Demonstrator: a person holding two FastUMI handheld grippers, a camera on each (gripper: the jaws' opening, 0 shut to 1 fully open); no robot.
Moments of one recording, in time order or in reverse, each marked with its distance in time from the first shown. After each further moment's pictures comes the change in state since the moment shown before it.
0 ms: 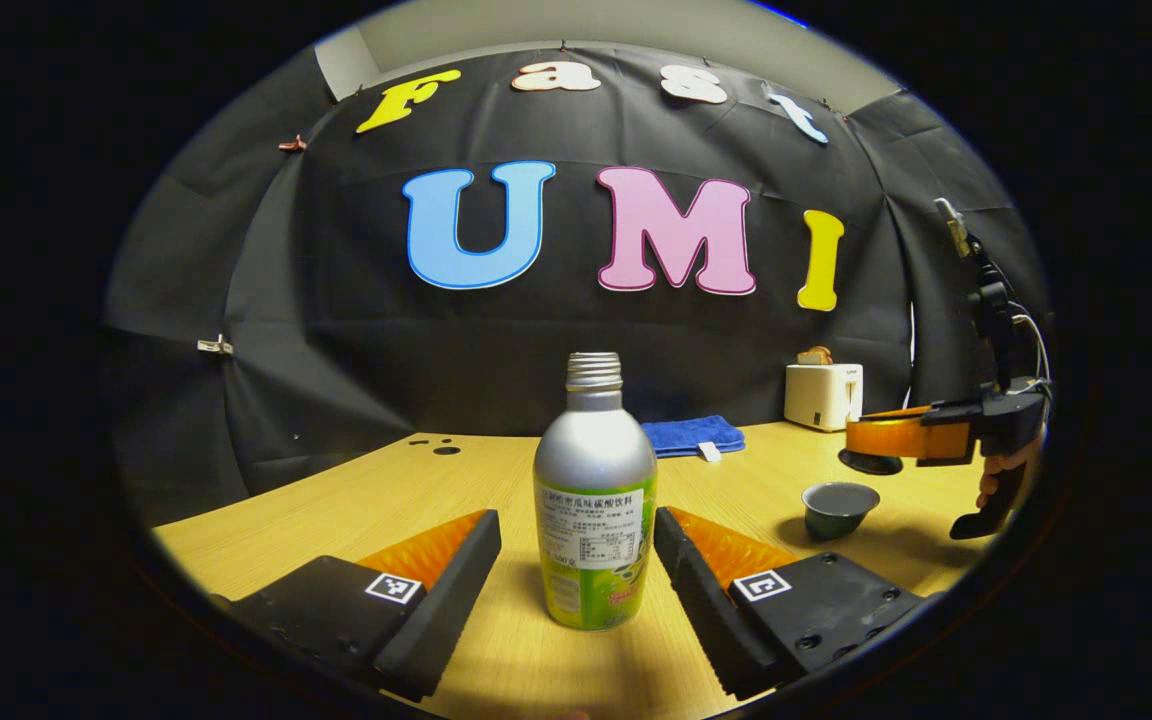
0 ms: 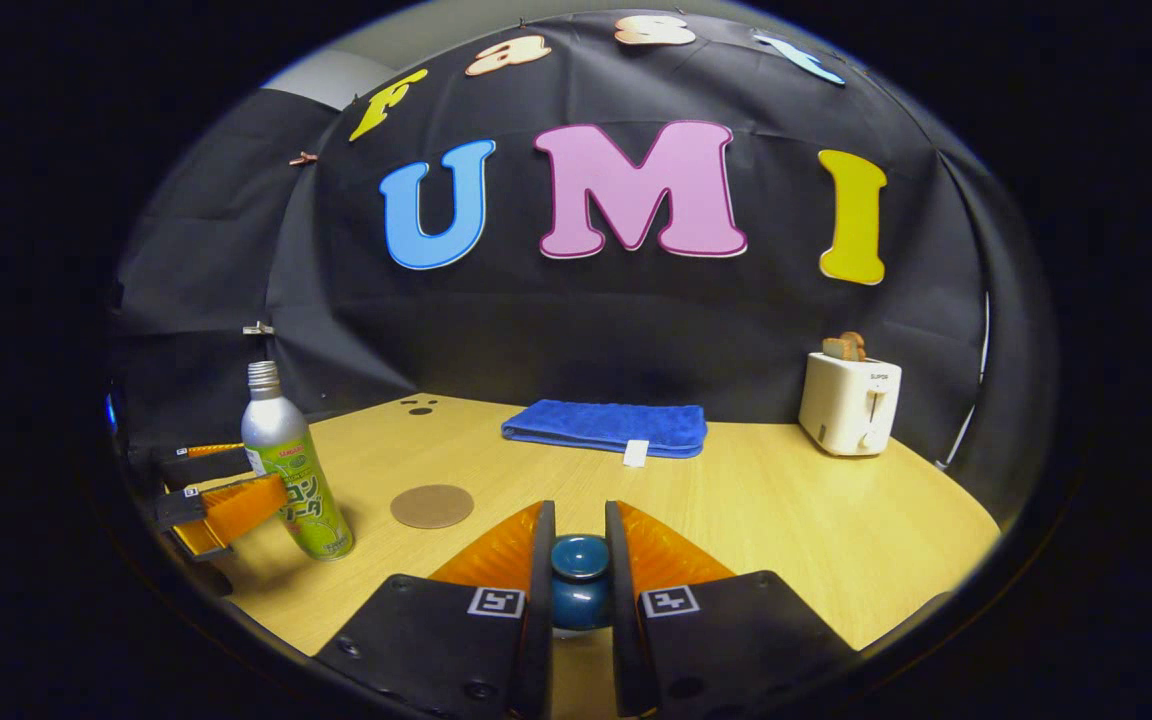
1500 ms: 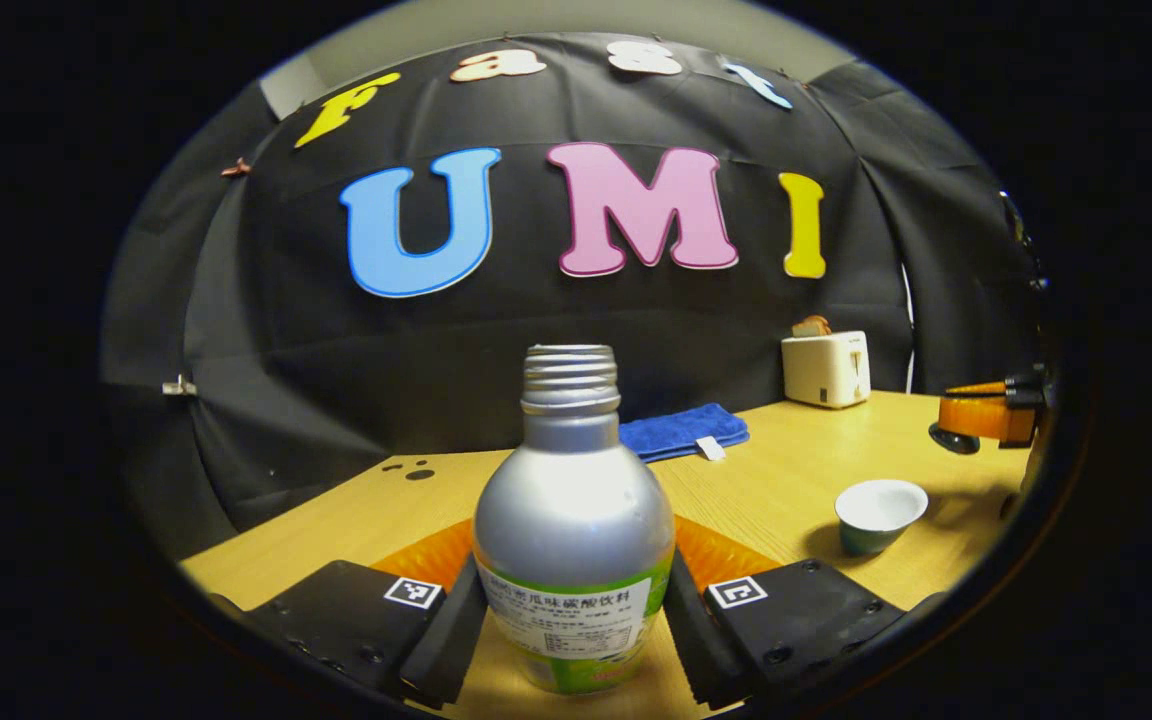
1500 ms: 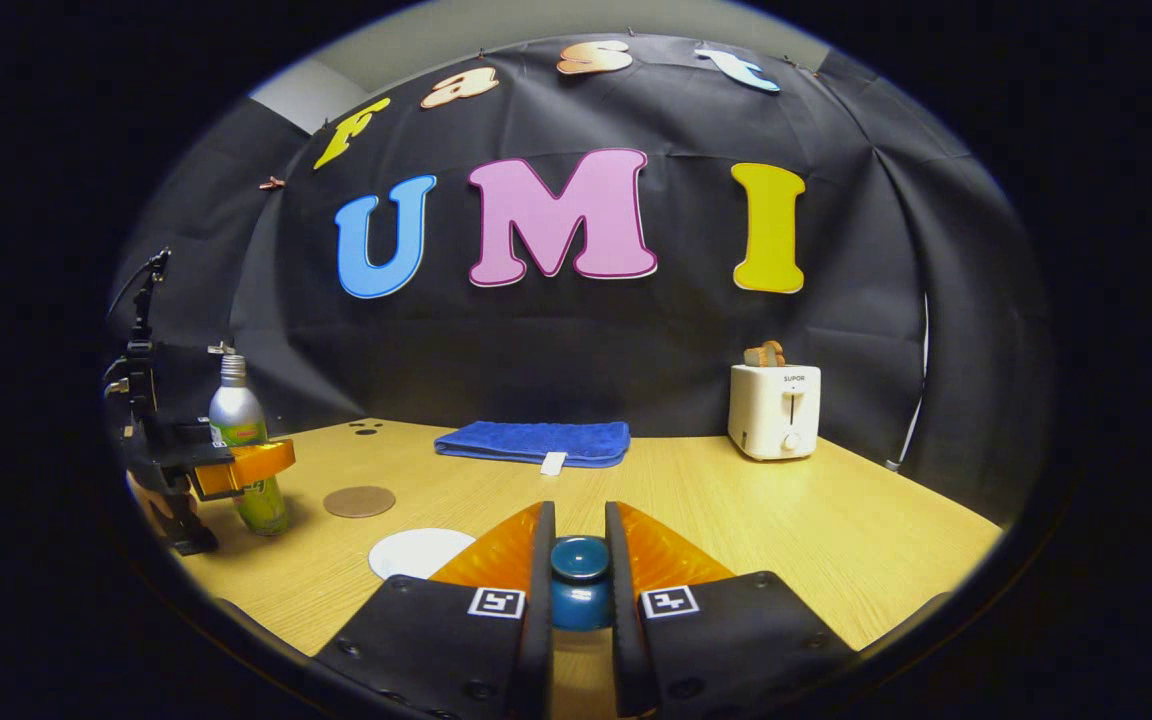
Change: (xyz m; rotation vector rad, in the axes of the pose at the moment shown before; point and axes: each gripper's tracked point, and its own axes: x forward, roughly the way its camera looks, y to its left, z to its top) left arm 0.067 -0.024 0.005 0.197 0.022 -0.038; right arm -0.023 -0.081 -0.016 0.027 -0.113 -0.120
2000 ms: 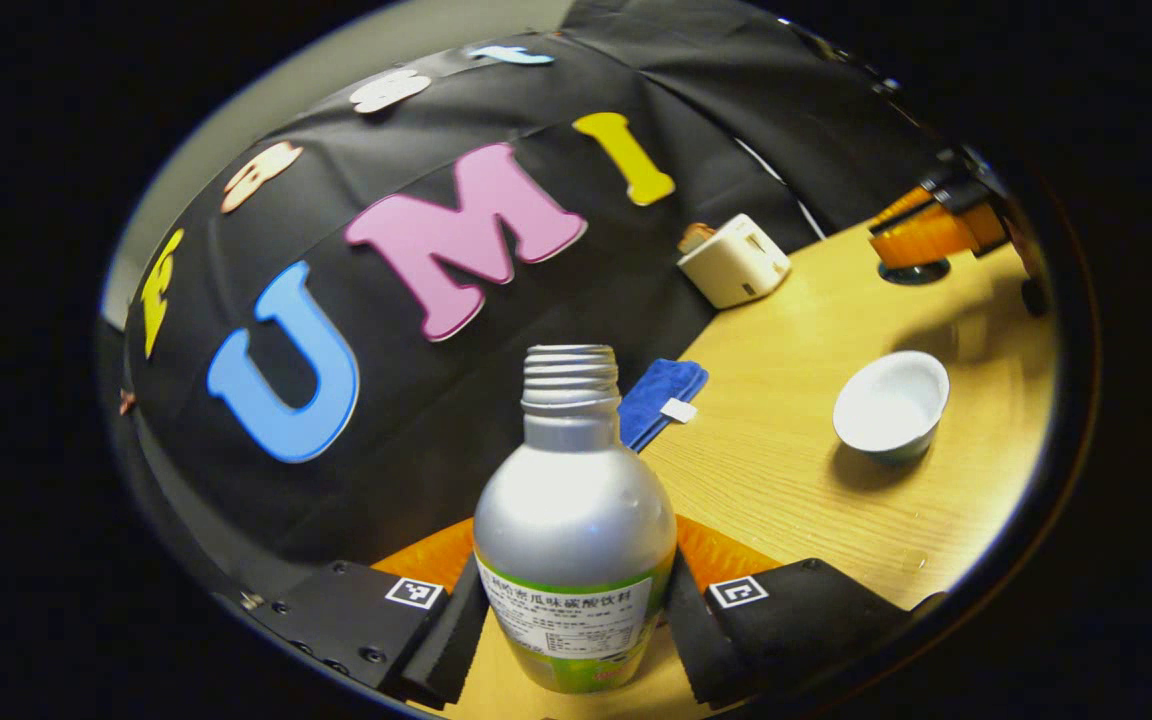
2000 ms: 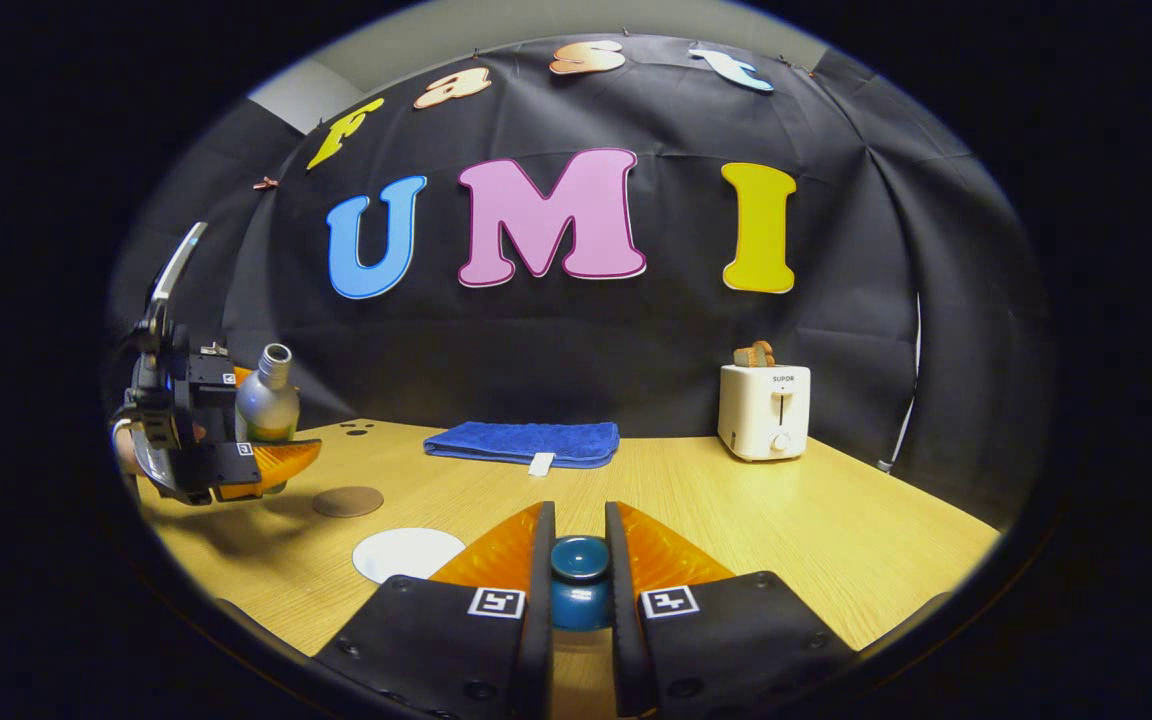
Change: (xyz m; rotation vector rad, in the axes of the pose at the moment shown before) left arm 0.038 -0.046 0.028 0.646 -0.009 -0.174; right arm 0.000 -0.009 0.001 0.001 -0.004 -0.011
